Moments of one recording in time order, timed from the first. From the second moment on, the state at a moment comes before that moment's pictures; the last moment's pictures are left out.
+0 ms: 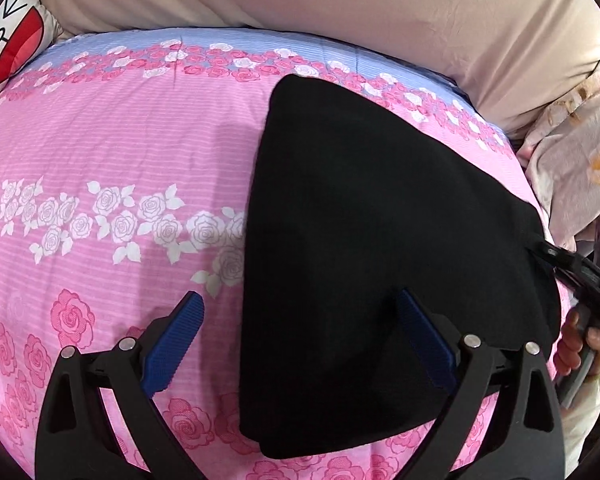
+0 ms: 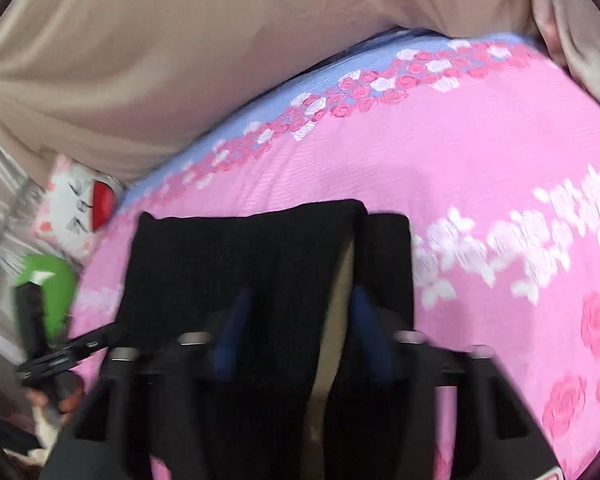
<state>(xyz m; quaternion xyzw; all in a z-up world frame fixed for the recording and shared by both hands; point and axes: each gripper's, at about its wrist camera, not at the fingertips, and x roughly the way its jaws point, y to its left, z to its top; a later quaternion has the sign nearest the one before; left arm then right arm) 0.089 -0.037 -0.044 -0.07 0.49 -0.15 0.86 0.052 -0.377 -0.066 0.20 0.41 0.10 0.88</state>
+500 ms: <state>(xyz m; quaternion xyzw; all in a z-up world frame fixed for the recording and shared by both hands) 0.097 -0.036 -0.055 -0.09 0.50 -0.16 0.84 0.003 -0.399 -0.057 0.20 0.40 0.03 0.89</state>
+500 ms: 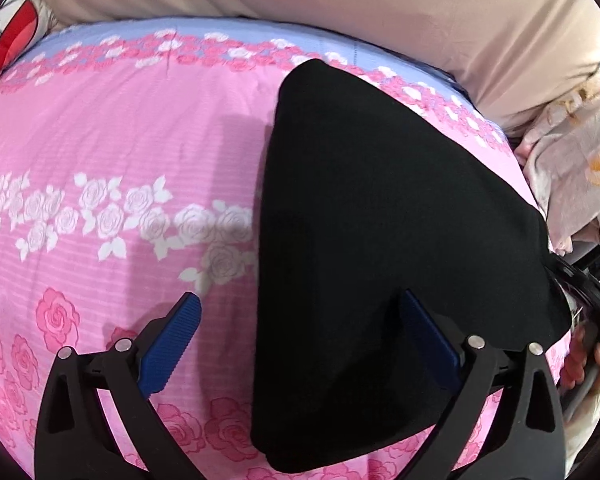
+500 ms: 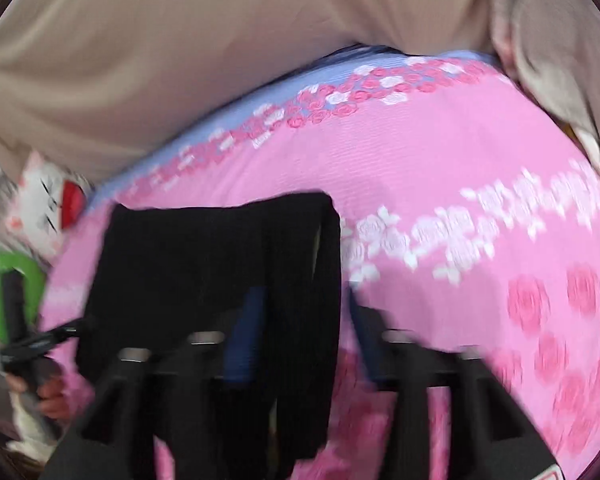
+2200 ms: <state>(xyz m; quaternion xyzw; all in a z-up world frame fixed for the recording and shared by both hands) 0.052 0.015 -0.040 0.02 0.42 -0.05 0.90 0.024 -0.275 -0.058 0.13 0.42 0.02 0.90</state>
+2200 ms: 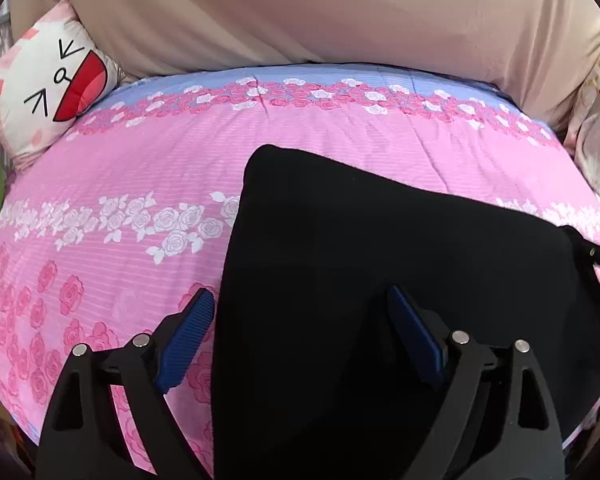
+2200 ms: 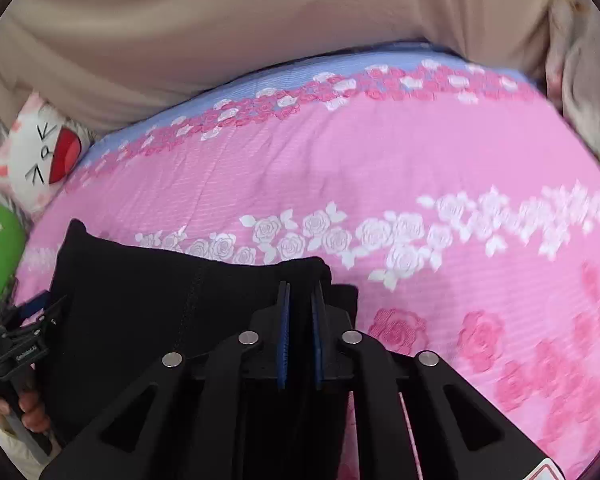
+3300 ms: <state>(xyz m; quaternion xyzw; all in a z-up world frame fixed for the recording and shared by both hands) -0.015 0.057 -0.014 0.02 0.40 -0.02 0.92 -0.030 -0.129 -0.016 0.06 0.37 0.18 0.91</state>
